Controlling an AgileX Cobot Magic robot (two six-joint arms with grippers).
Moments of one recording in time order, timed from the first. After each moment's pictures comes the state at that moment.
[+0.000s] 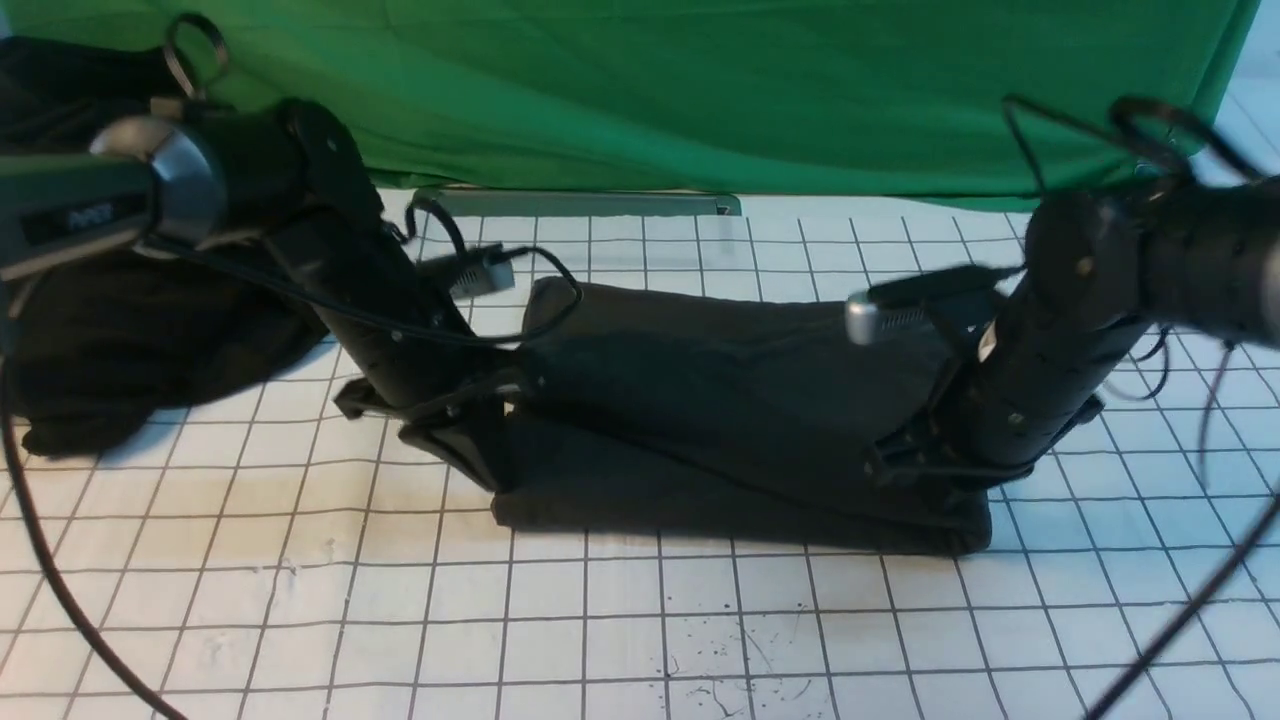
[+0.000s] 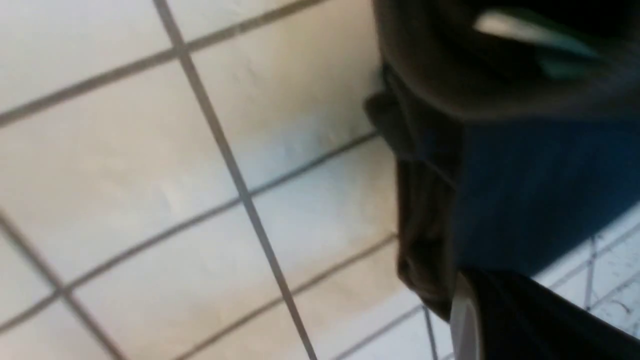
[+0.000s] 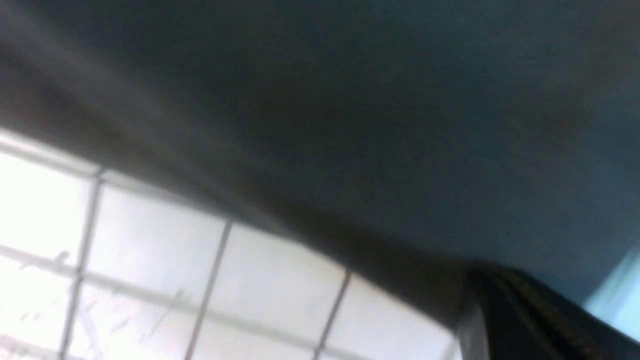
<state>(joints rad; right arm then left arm) 0.40 1.78 -1.25 0.06 0.84 0.04 -0.18 2.05 -1.56 -0.45 1.19 0.26</state>
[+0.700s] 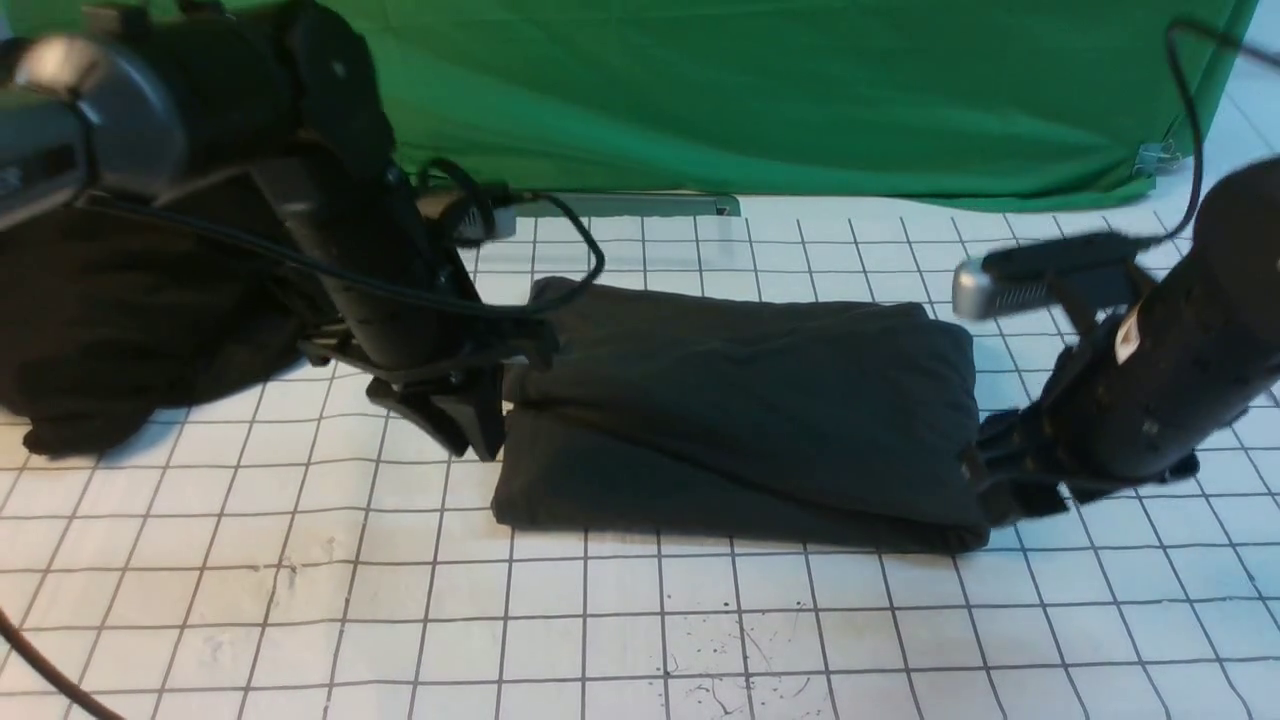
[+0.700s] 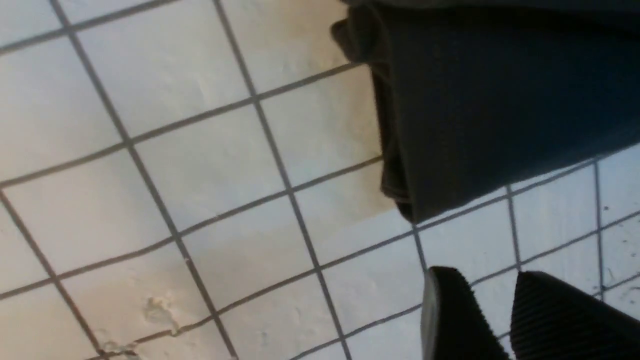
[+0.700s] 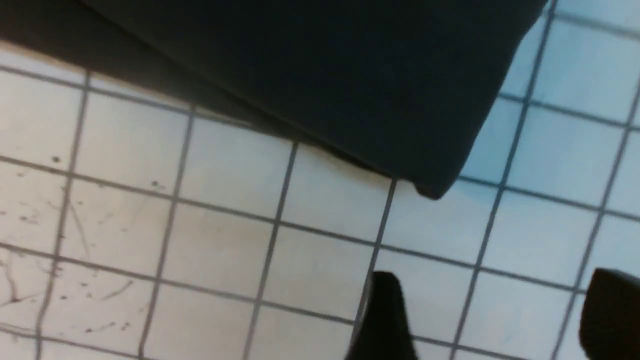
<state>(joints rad) 0.38 1.59 -1.07 0.00 0.84 0.17 -0.30 1.91 -1.53 -0.19 1.16 -0.01</state>
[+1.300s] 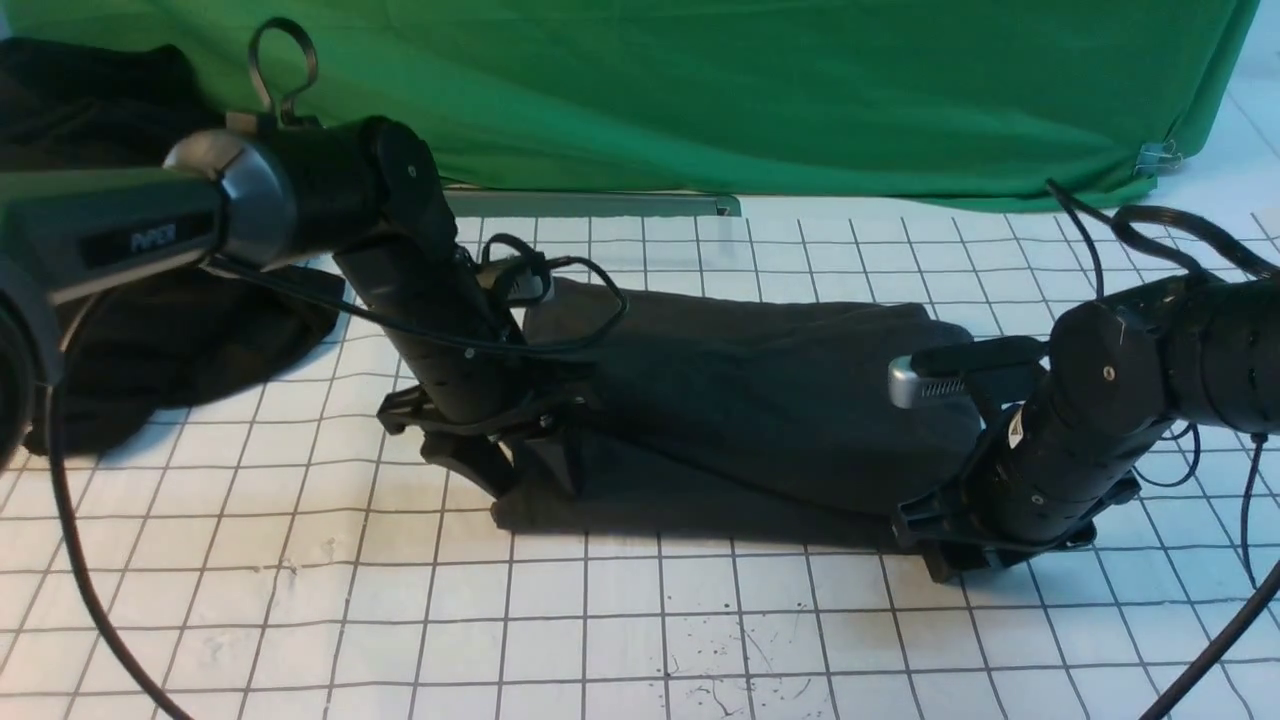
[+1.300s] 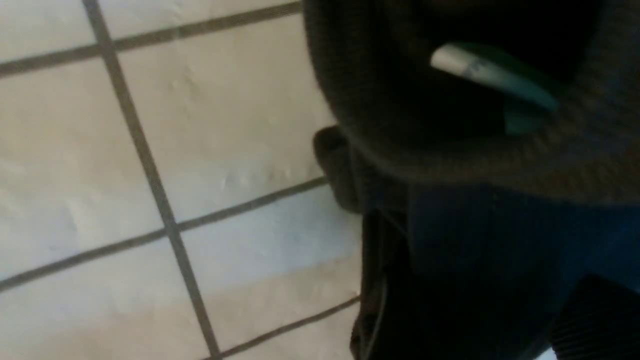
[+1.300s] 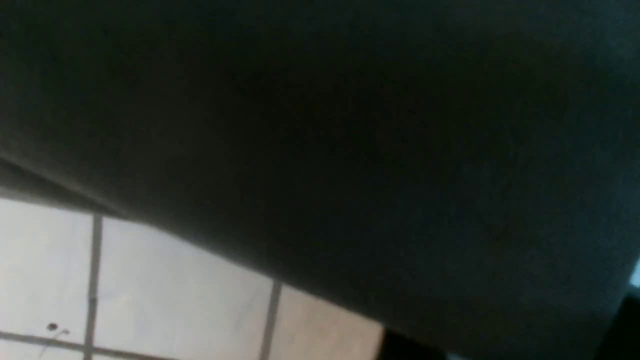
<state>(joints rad) 0.38 1.82 -1.04 -0.01 0.62 0.21 -0.30 2.09 -1.53 -0.37 1.03 0.01</state>
